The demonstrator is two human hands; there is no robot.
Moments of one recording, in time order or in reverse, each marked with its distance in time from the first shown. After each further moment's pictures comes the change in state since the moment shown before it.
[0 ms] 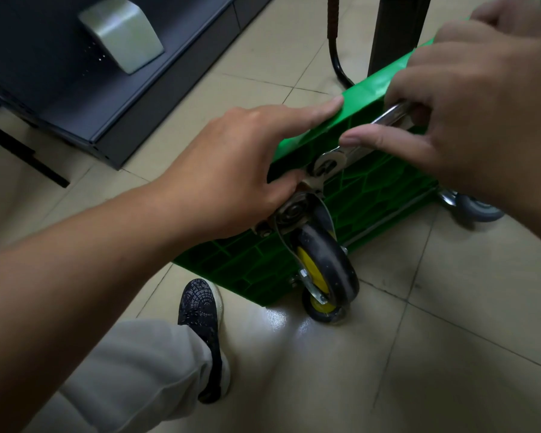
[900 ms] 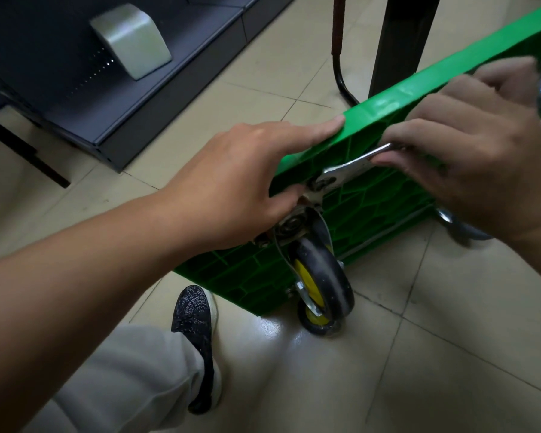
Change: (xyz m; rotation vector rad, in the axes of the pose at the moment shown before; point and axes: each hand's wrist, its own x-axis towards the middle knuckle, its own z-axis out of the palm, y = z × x) left_hand 0.001 0.004 -0.002 0.007 -0.025 -0.035; right_hand -0.020 0.020 0.019 0.026 0.260 -0.269
